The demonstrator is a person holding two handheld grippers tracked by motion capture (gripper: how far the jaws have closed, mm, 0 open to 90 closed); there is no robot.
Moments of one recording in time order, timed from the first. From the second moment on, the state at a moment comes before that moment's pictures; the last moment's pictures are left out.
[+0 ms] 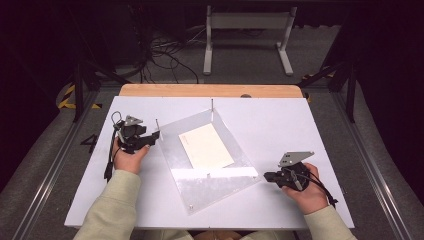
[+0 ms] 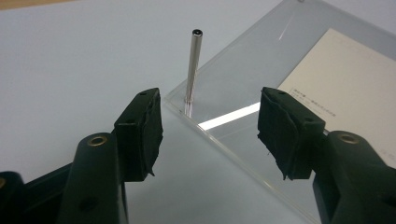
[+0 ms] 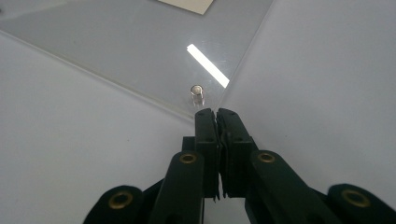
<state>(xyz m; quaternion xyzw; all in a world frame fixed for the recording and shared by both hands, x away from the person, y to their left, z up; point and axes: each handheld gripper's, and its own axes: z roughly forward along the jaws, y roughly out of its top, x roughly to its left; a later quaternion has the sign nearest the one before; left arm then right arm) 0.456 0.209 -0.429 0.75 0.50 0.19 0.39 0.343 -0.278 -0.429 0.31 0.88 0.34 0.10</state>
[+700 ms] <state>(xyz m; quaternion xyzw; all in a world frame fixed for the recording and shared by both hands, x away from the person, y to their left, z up) 0.483 0.197 -0.451 0.73 0.49 0.25 0.41 0.333 -0.284 -0.430 0.32 0.88 0.35 0.11</state>
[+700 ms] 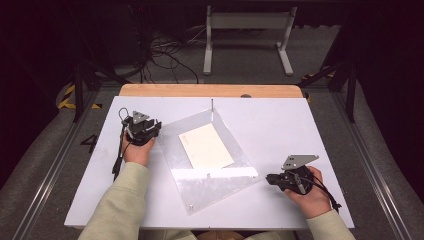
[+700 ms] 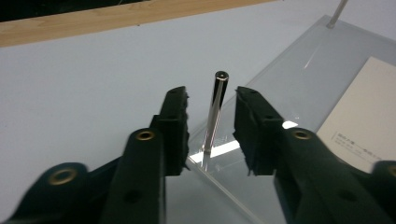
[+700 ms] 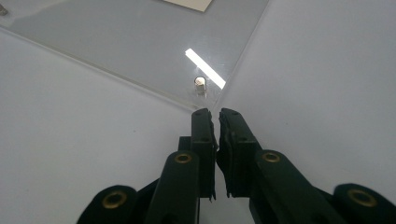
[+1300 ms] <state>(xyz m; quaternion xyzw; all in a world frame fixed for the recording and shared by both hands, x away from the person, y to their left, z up) 0.505 0.157 -0.423 0.76 0.46 0.24 0.40 0.322 -0.292 -0.422 0.32 0.87 0.36 0.12</state>
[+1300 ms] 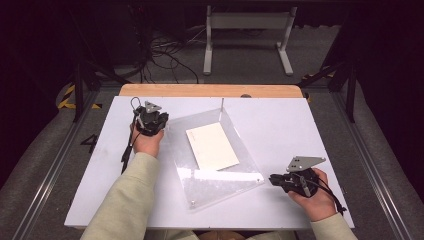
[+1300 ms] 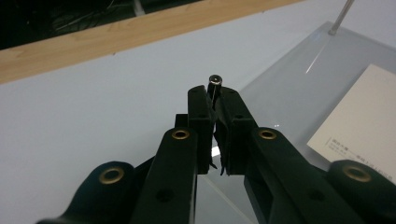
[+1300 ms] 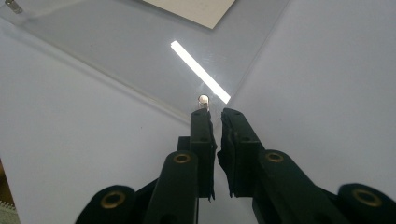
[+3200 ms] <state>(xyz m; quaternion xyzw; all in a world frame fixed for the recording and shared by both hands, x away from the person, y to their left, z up) 0.363 0.162 -0.439 0.83 0.29 0.11 0.47 0.278 -0.259 -0.434 0.19 0.93 0.30 0.04</state>
